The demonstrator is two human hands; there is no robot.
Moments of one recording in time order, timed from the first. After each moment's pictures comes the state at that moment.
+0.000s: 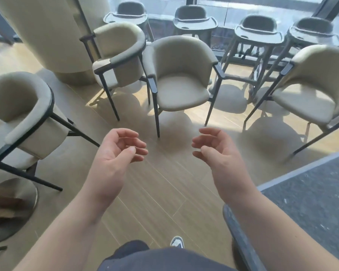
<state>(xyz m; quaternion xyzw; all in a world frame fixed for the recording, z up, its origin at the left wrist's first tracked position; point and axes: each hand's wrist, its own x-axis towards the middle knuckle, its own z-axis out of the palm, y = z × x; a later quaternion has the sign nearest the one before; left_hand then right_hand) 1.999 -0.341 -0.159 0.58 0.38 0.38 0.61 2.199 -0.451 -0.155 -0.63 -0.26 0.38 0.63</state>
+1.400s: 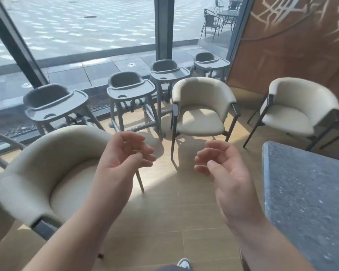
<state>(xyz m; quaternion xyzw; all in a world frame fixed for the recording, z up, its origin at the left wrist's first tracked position) 2.446 -0.049 -0.089 0.64 0.03 0.18 0.75 2.485 -0.251 -0.105 -0.60 -0.09 0.00 0.79</state>
